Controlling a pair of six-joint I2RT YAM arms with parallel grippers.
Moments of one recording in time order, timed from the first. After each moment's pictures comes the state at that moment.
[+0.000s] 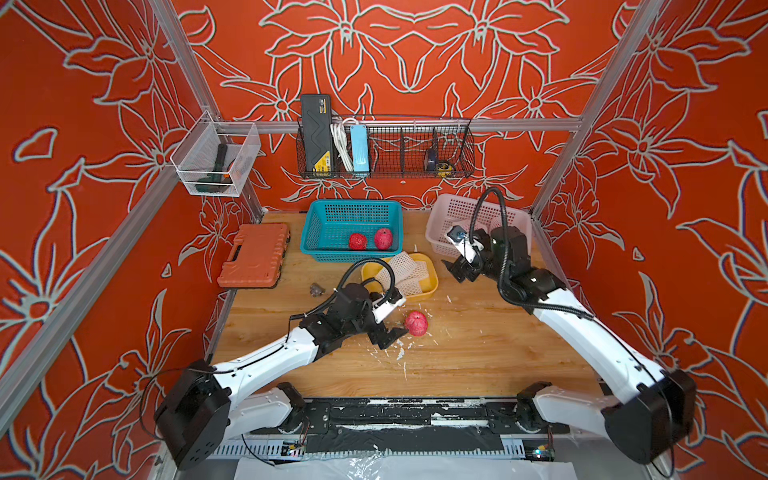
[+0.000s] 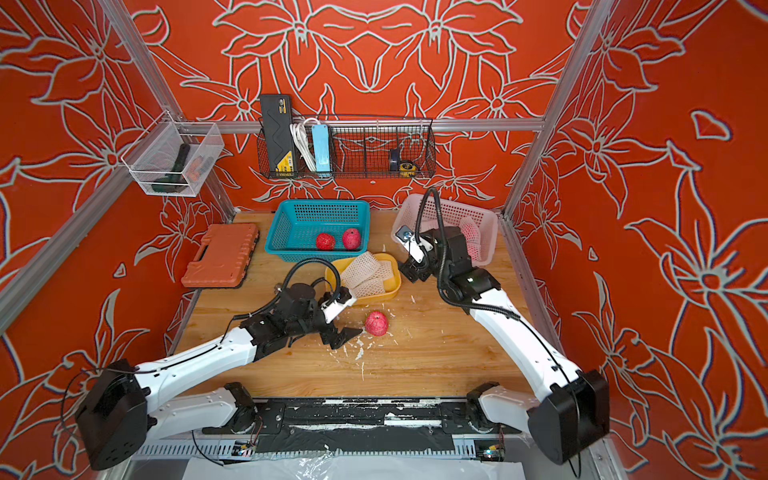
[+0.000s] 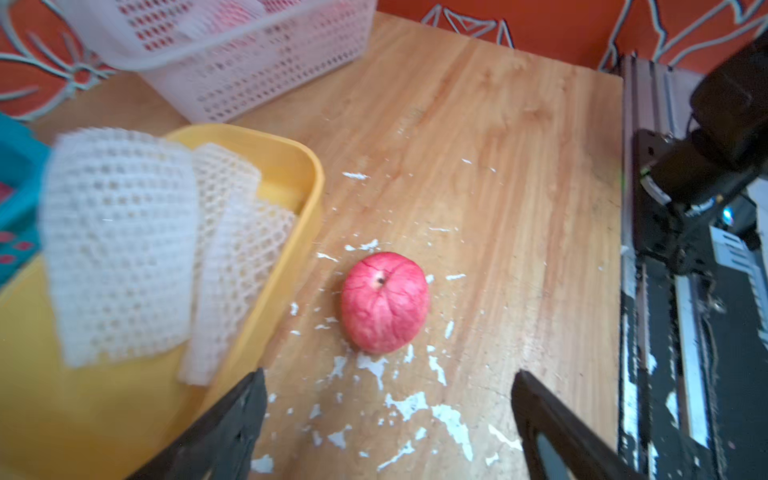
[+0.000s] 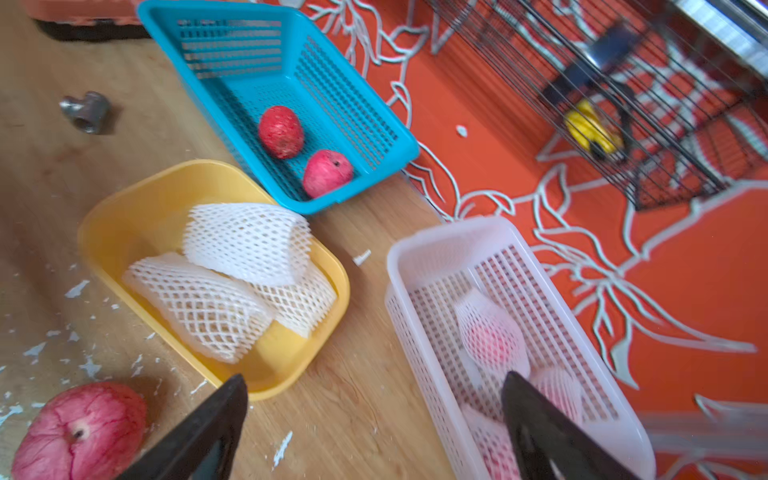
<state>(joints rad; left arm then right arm) -0.70 1.18 0.61 -0.03 0.35 0.20 0.44 1.17 1.03 -0.34 -0.09 -0.52</state>
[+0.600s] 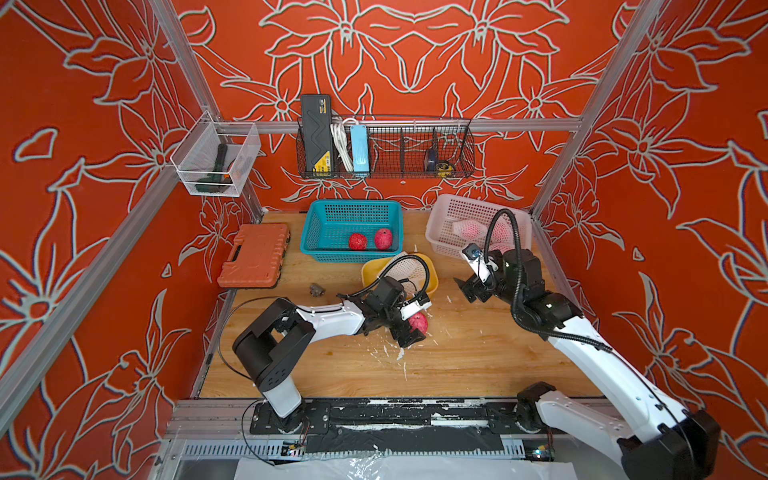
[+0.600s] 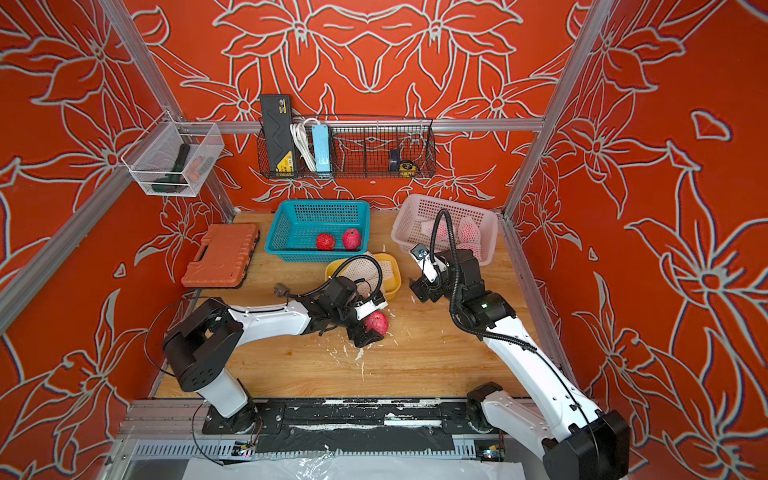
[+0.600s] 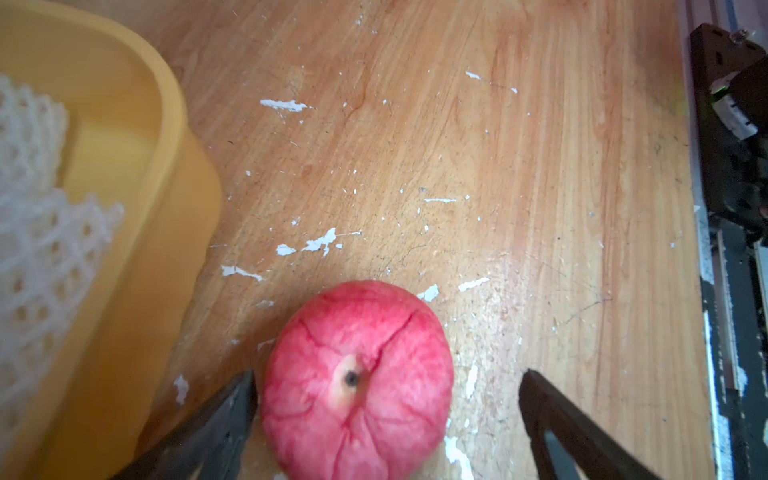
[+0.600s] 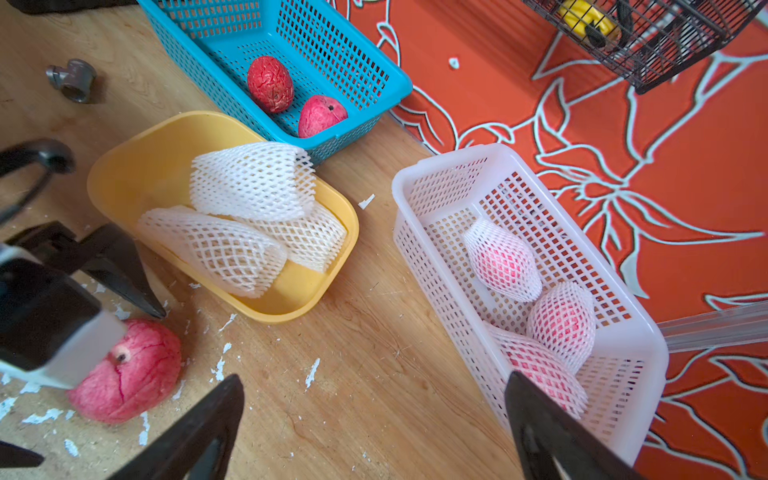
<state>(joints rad) -0.73 1.70 0.86 -0.02 0.42 0.26 0.42 1.01 0.87 -0.37 -0.07 -0.45</state>
